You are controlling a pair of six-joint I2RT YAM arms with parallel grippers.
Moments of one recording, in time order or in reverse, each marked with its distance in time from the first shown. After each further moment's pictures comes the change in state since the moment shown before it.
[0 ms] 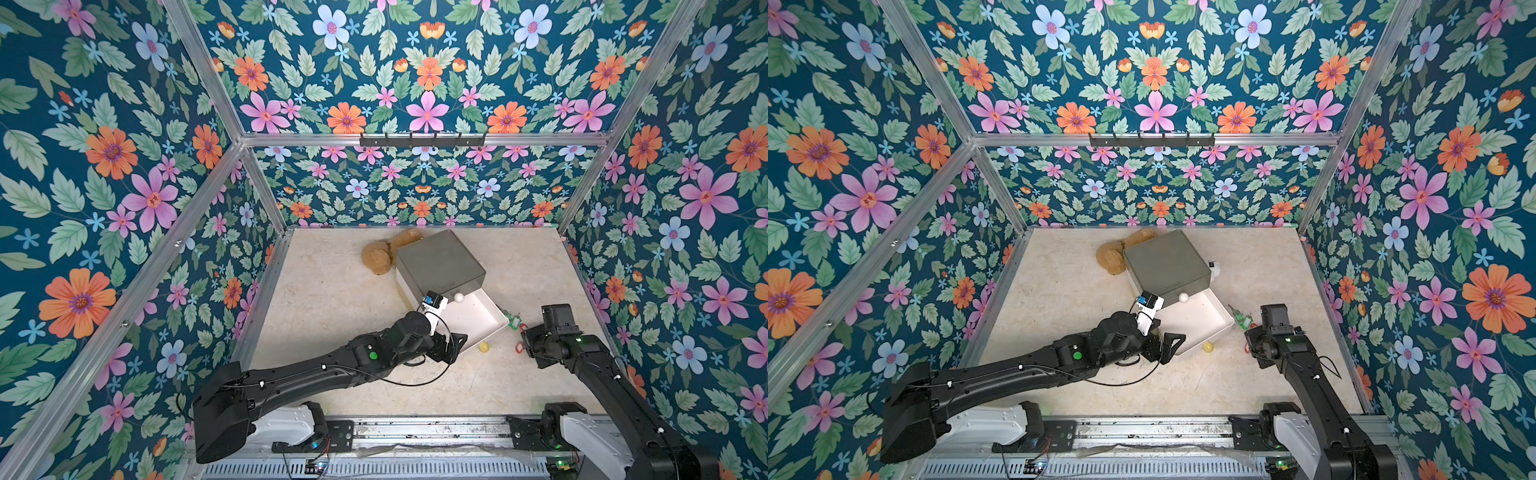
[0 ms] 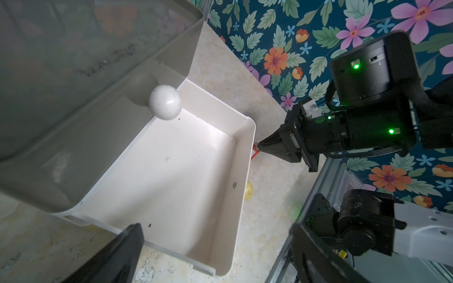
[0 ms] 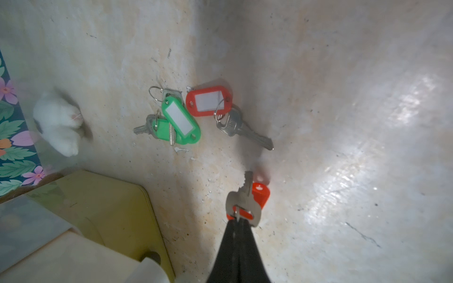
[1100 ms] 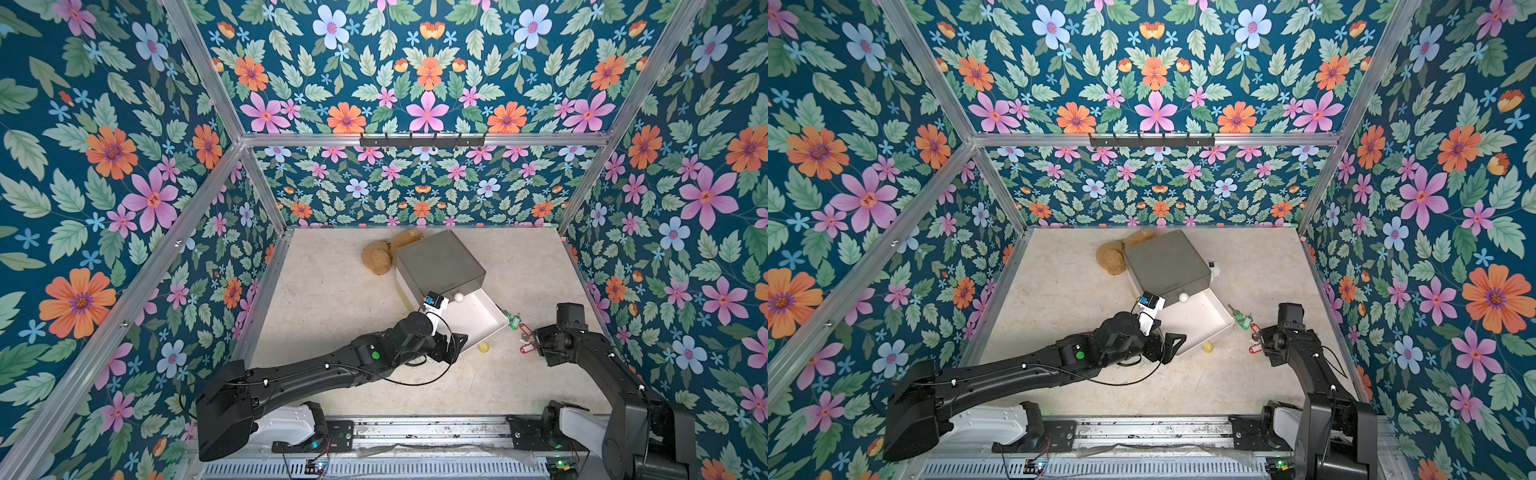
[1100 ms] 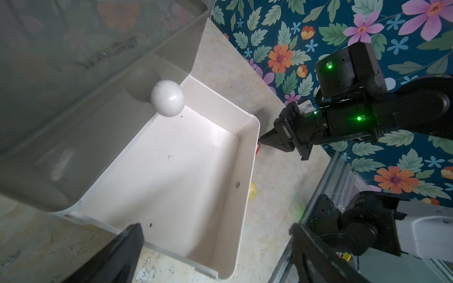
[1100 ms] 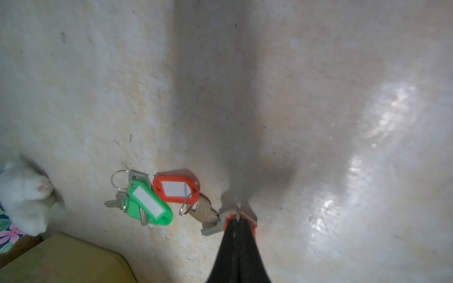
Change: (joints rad) left arm -0.003 0.022 0.005 -0.001 -0.009 -0.007; right arm -0.239 0.195 -0.038 0.165 -0.014 -0.154
